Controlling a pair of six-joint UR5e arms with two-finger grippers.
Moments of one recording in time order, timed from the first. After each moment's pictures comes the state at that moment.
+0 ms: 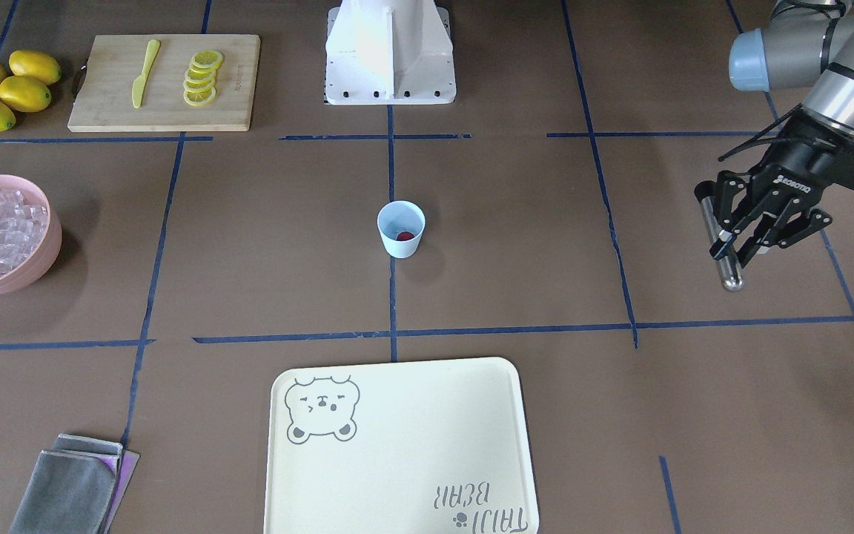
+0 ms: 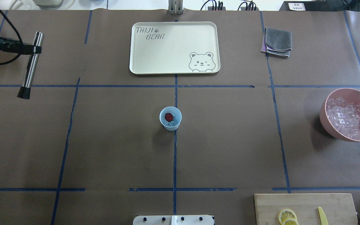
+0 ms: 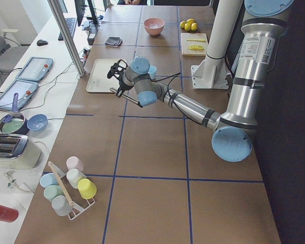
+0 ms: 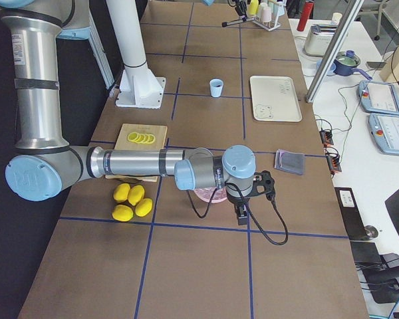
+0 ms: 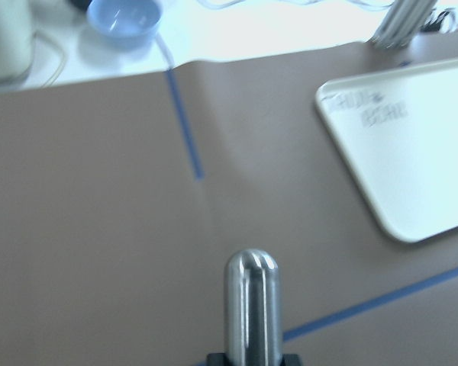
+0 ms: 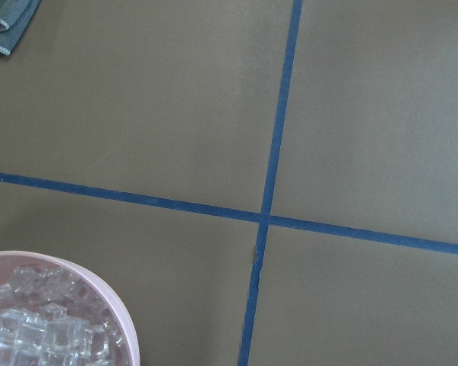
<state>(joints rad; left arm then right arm) -1.06 -1.78 -1.84 -2.29 -2.04 -0.74 1.59 -1.57 1.62 -1.45 2.38 -0.03</state>
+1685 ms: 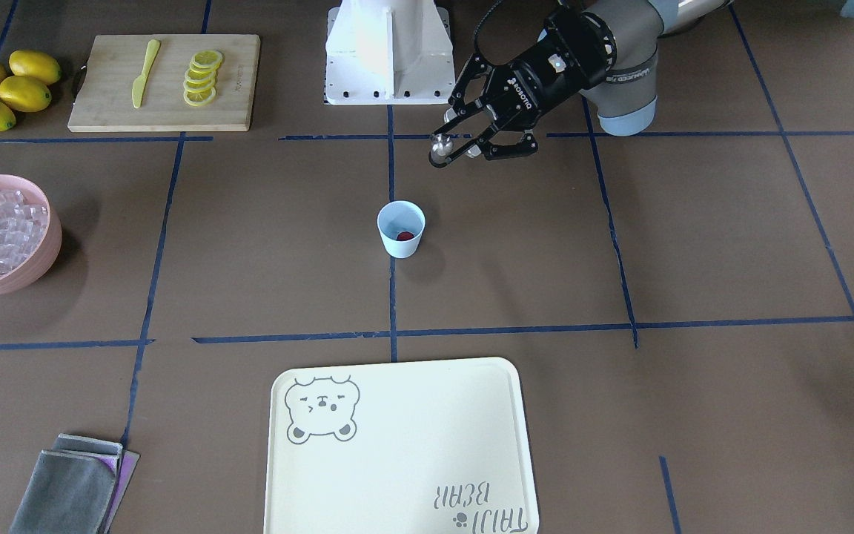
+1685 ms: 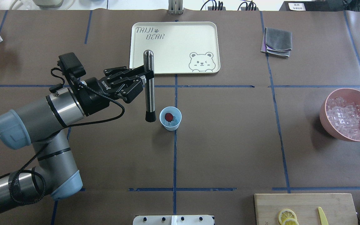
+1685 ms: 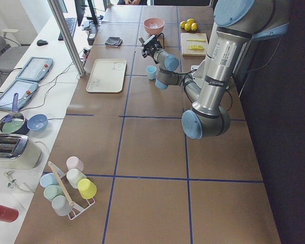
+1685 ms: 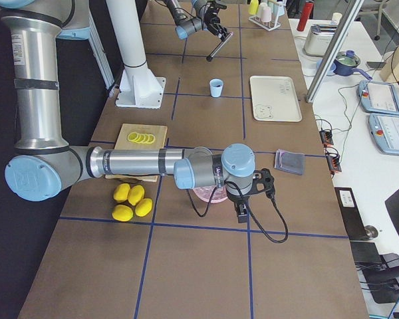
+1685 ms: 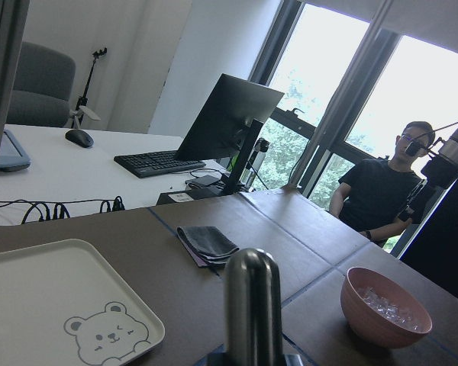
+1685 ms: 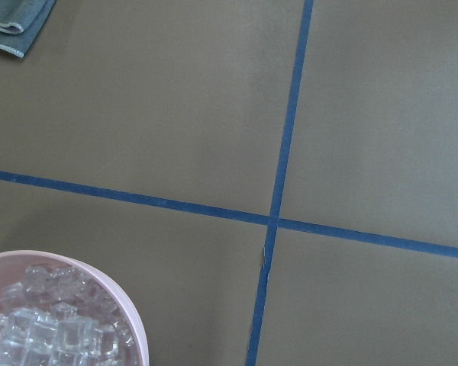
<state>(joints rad) -0.49 -1.98 -1.70 -3.12 -1.38 -0.81 1.59 -1.57 1.63 -1.45 2.39 -0.04</state>
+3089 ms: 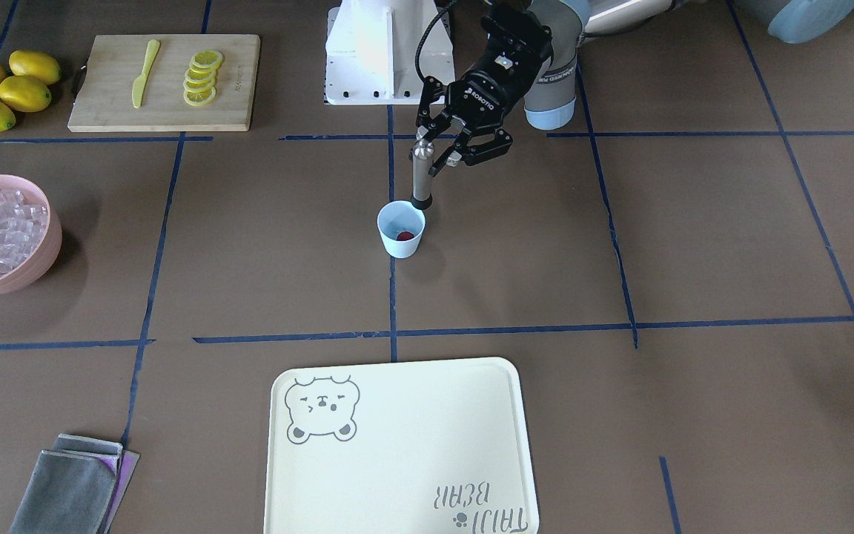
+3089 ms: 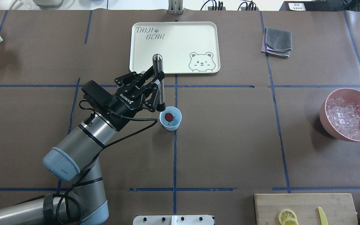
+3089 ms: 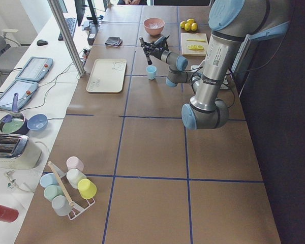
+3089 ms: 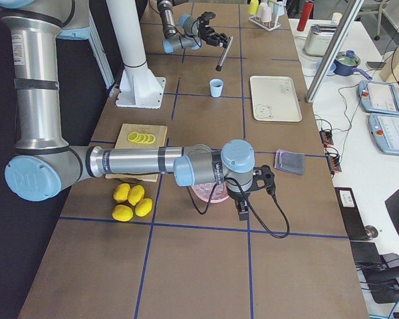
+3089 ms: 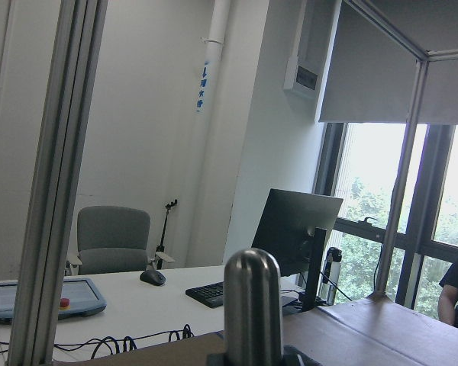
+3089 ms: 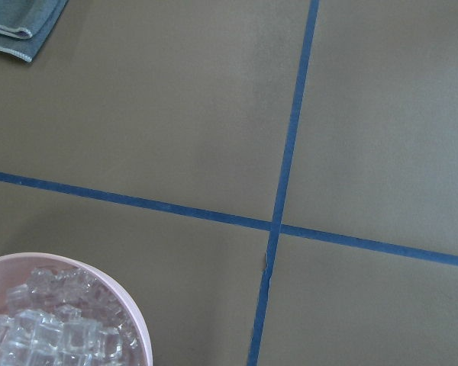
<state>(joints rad) -0.33 -2.10 -1.56 -3.21 -0.95 -0.44 1.59 -1.57 1.65 -1.45 2.39 -0.04</state>
